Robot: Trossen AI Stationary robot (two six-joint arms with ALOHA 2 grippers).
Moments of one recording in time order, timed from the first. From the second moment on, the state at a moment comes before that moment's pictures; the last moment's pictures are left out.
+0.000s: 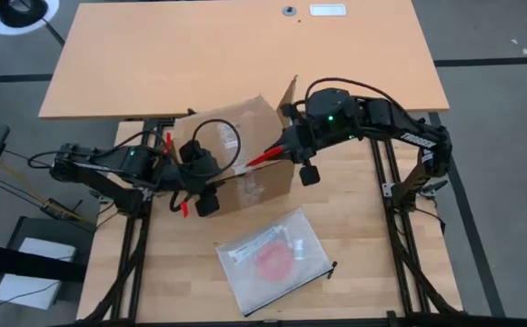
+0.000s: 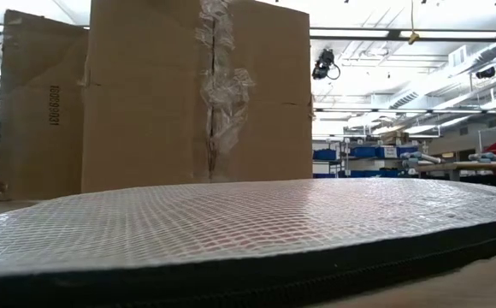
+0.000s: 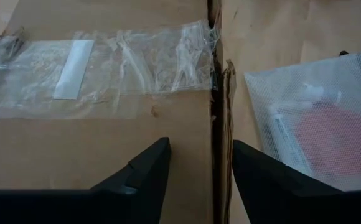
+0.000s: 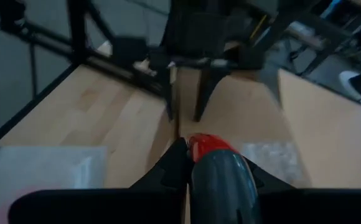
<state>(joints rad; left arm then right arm) -0.22 1.33 1.54 -1.15 -0.48 -0.37 -0.04 1.67 2.16 -0.96 -0.12 -0.42</state>
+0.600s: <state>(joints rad) -0.22 1.33 1.54 -1.14 -0.48 -0.37 -0.03 1.72 2.16 -1.00 -0.11 -0.53</state>
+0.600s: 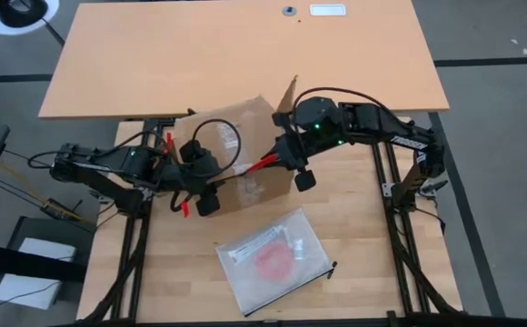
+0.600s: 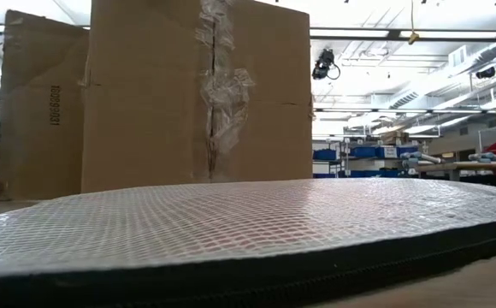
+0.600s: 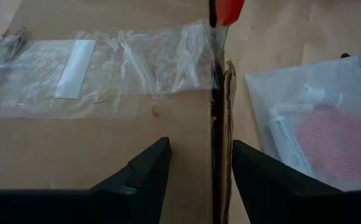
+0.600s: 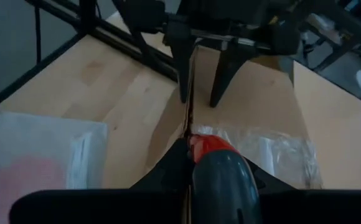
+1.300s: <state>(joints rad) -0.22 1.33 1.58 -1.16 -0.47 -0.40 -0.03 1.61 2.16 -1.05 -0.05 -0.42</state>
